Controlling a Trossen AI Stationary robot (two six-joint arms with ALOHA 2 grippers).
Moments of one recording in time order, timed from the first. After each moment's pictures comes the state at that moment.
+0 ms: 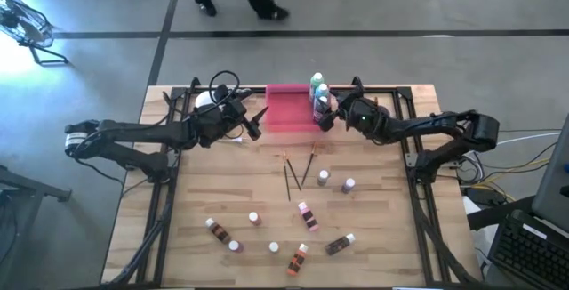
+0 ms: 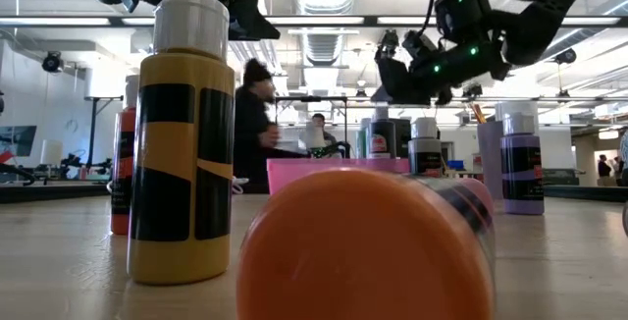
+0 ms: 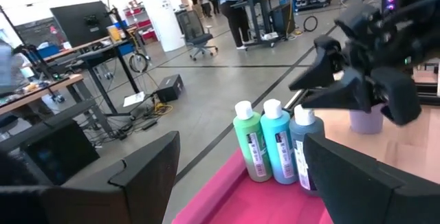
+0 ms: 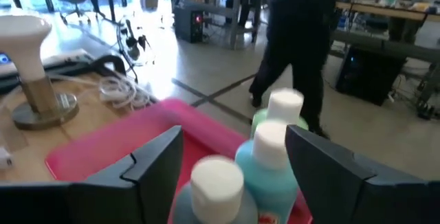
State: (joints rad) left arm 0.19 1.14 0.70 0.41 -0.54 0.23; right arm -0.42 1.43 0.56 0.71 0.41 0.05
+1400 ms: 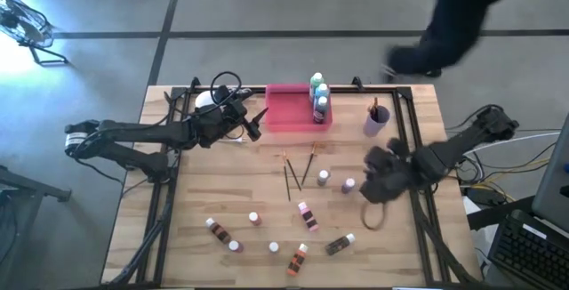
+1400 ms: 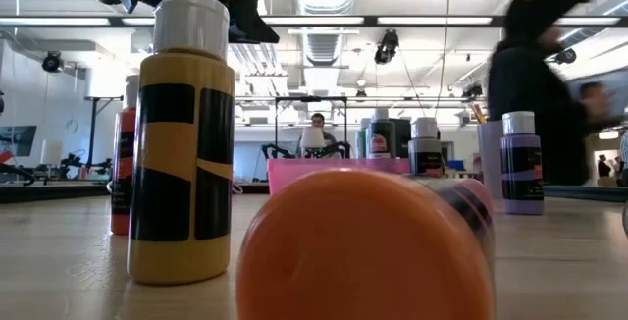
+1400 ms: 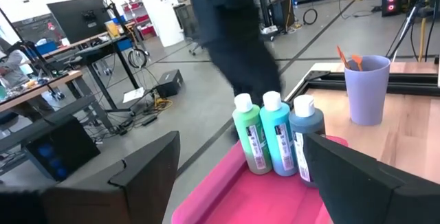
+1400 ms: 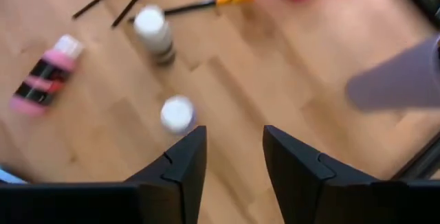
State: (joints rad) left arm 0.19 1.14 0.70 0.38 -0.54 0.22; right arm 0.52 1.21 1.14 -1.32 0.50 1.11
